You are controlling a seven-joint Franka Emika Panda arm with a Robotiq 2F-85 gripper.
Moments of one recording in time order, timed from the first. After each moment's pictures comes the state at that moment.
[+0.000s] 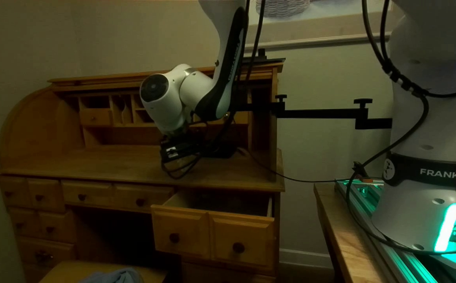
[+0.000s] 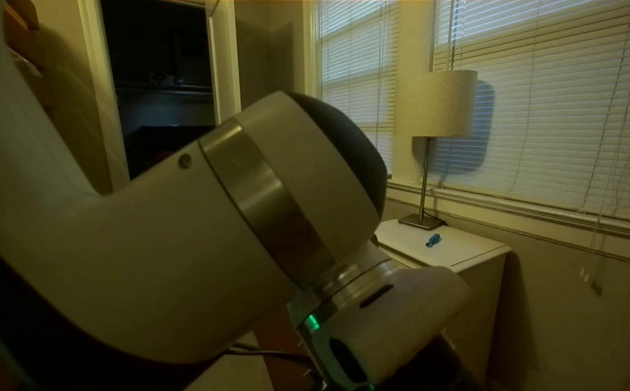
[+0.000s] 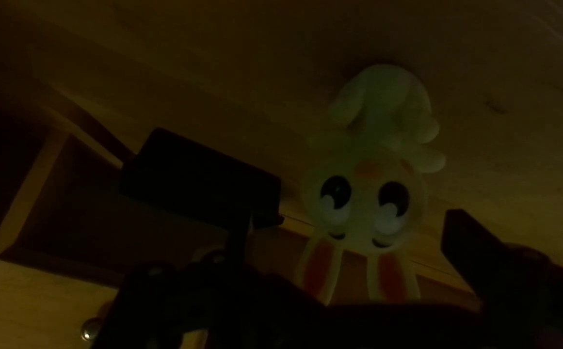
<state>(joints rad) -0.11 0.51 -0.16 -2.07 -1.56 2.41 2.13</state>
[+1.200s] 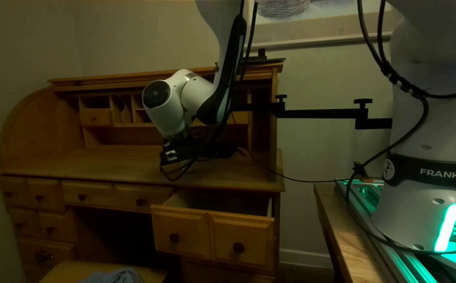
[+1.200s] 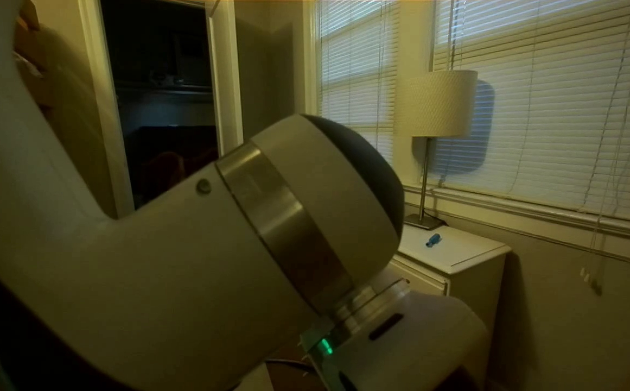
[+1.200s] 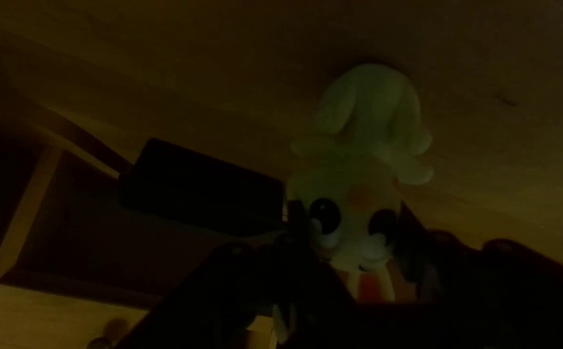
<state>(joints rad) -0.14 0.55 -0.15 -2.04 -1.59 2.41 2.21</state>
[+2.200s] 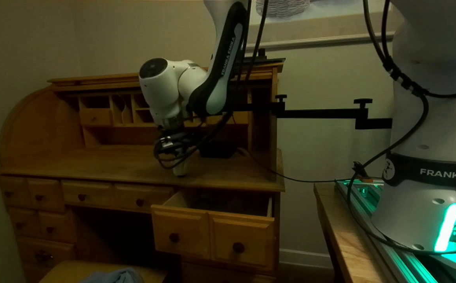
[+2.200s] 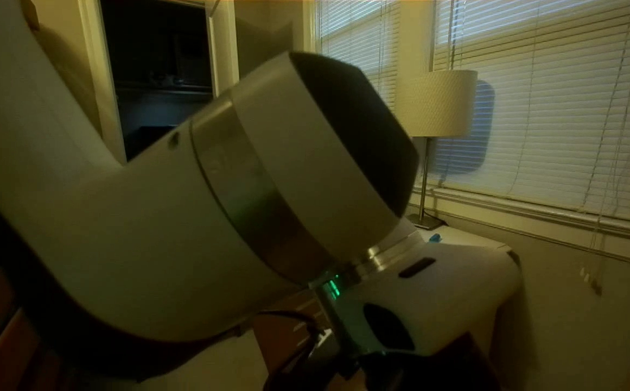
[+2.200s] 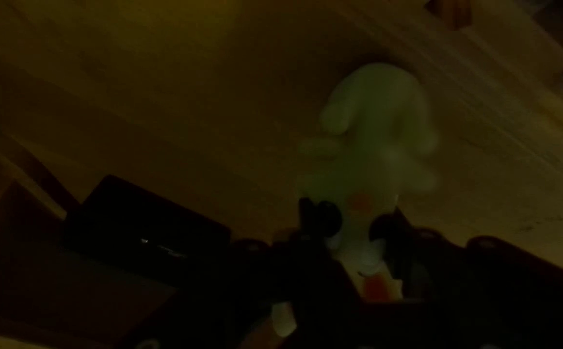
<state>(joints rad) -0.19 0.48 -0.10 -2.06 -1.32 2.59 1.82</state>
